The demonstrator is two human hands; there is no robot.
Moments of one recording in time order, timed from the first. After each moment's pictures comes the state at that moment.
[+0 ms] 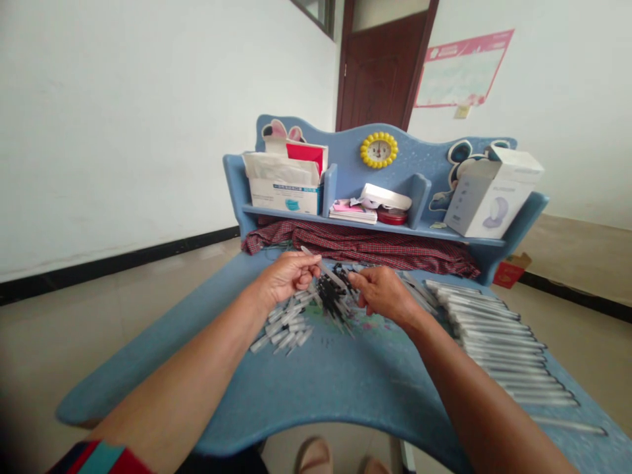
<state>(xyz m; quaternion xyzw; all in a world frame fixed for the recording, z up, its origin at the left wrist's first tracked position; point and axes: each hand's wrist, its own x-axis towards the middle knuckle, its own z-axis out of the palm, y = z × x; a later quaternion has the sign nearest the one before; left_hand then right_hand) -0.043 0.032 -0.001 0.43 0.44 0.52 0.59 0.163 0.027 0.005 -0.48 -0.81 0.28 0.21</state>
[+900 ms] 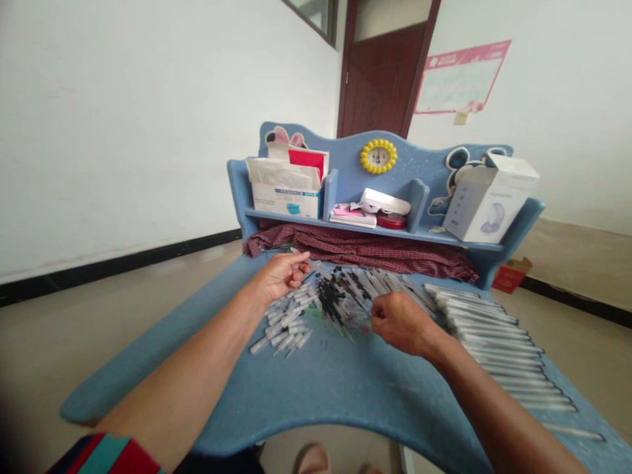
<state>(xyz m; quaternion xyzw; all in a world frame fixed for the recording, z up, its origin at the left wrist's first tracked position) -0.060 0.042 -0.004 0.36 0.47 0.55 0.58 0.193 -0.002 0.002 -0.51 -0.84 0.16 0.09</state>
